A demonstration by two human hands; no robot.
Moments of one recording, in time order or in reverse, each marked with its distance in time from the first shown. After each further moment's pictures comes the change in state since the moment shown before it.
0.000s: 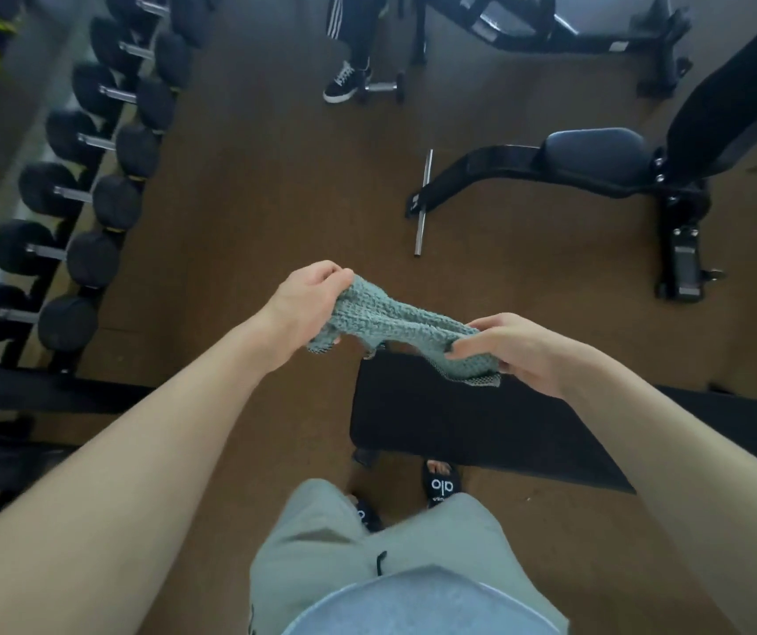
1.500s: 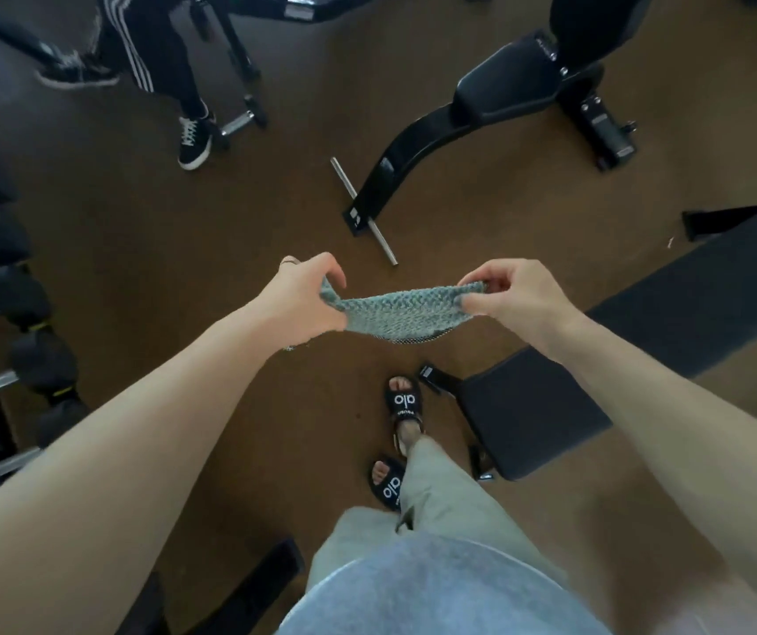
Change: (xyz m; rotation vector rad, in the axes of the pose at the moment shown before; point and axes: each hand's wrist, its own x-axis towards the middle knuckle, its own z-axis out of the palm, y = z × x) left_hand 0.297 0.069 -0.236 0.940 -0.458 0.351; right_hand 0.175 -0.207 0.104 0.223 0.792 -0.108
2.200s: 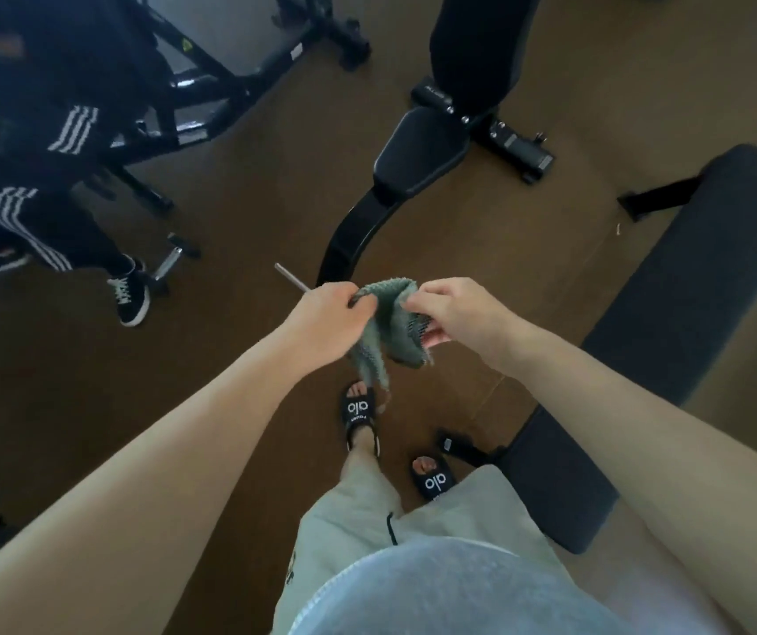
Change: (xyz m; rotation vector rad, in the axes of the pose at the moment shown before) left_hand 0.214 0.134 -0.111 0.113 -0.151 0.275; right_hand 0.174 -0.105 -0.058 0.393 0.000 0.178
